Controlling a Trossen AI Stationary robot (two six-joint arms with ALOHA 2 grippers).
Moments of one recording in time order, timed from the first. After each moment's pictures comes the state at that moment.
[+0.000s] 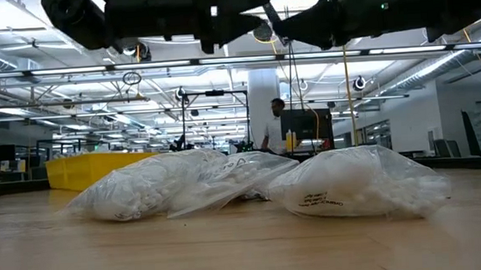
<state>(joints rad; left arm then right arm) -0.05 1.65 0.79 0.95 -0.08 0.08 0.10 1.34 0.47 0.90 0.24 -0.22</state>
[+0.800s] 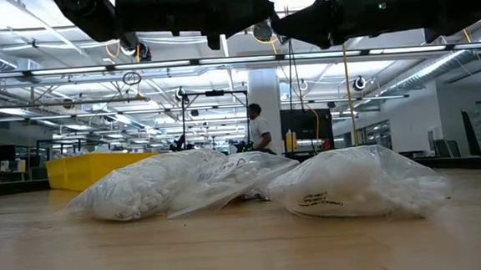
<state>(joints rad) -0.02 1.65 0.86 0.84 -0.06 0.11 0.10 1.36 0.47 0.94 0.23 -0.23</state>
